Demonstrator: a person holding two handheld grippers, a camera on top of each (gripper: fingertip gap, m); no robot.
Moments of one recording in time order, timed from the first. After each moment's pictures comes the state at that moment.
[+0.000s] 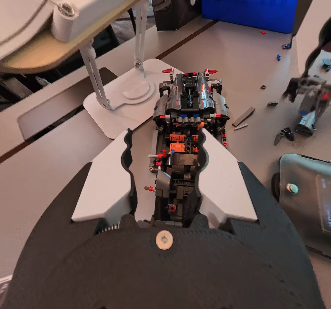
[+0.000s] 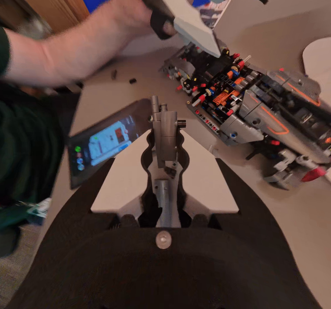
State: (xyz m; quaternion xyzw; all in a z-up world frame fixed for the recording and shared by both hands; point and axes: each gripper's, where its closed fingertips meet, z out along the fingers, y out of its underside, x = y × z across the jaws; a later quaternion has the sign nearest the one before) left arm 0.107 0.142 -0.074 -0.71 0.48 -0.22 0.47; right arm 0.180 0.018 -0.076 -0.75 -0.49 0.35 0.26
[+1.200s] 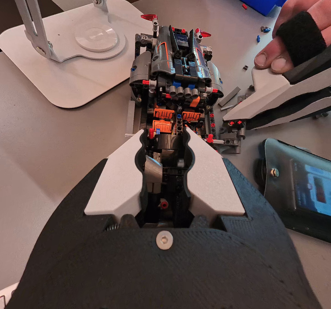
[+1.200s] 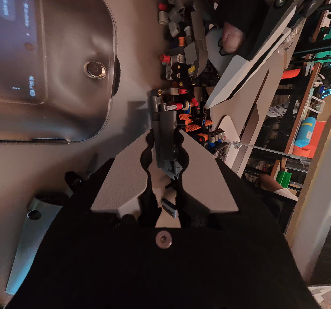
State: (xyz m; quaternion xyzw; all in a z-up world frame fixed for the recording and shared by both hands) left arm 0.113 0.134 -0.128 -0.75 0.47 -0.31 0.33; right arm 0.150 0.066 -0.137 -0.51 -0.77 -0.12 0.37
